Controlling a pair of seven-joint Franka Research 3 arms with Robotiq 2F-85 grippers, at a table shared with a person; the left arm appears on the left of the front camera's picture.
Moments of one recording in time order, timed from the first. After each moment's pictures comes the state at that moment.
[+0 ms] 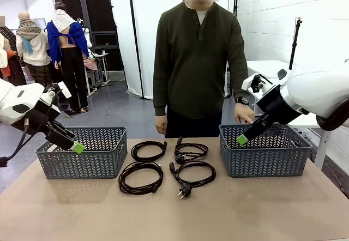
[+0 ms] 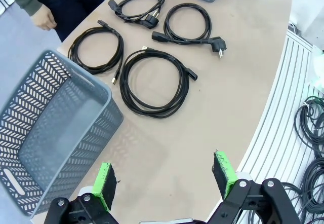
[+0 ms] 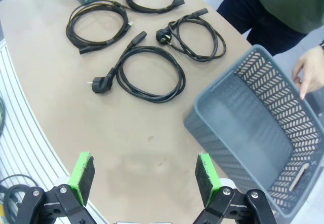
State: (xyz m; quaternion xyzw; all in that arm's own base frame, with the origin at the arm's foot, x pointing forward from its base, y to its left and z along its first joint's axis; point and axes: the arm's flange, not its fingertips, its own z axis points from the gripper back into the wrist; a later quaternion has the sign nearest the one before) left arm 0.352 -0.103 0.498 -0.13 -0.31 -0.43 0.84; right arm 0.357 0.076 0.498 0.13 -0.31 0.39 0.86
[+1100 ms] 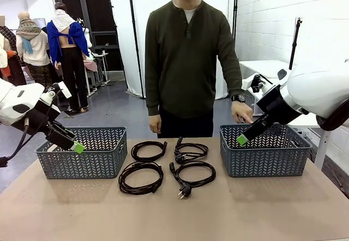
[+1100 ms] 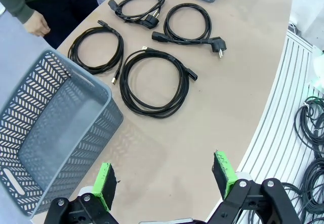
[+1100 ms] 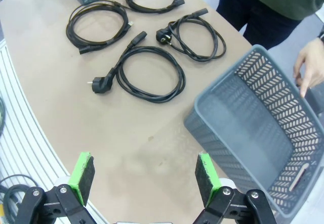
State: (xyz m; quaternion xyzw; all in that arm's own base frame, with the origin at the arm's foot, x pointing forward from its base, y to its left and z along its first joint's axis) left arm 0.352 -0.103 0.498 -0.13 -0.31 -0.43 0.84; right arm 0.357 0.076 0.498 0.13 -0.31 0.39 0.86
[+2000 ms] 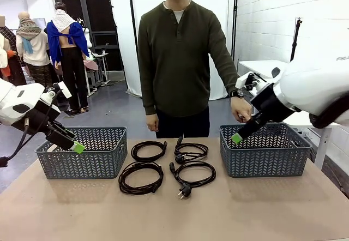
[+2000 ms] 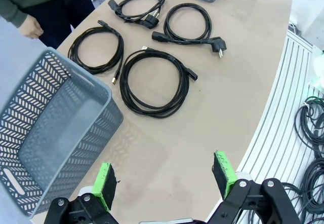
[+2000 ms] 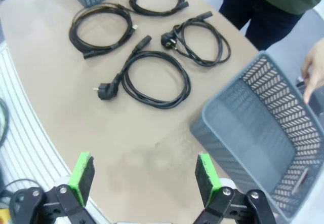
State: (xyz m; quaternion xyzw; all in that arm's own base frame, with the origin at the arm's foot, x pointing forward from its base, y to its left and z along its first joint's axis) left arm 0.352 -0.103 0.498 -0.13 -0.31 -0.43 0.84; right arm 0.361 0.102 0.507 0.13 -0.30 0.39 0.86
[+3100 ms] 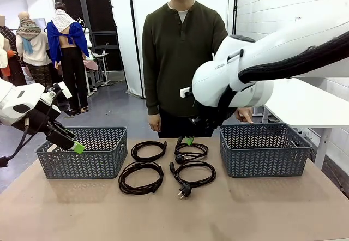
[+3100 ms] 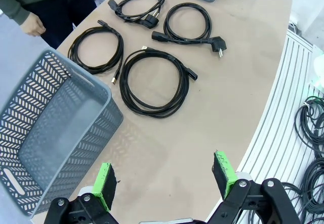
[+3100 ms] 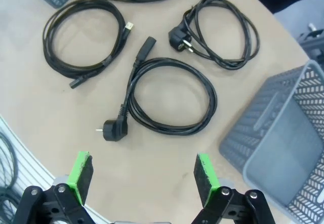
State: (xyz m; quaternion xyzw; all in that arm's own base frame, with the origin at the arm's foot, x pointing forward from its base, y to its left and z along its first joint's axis) left arm 0.351 -0.103 0.498 -0.13 -0.31 -0.43 0.84; right arm 0.452 0.249 0.469 0.08 -0.17 0.31 0.93
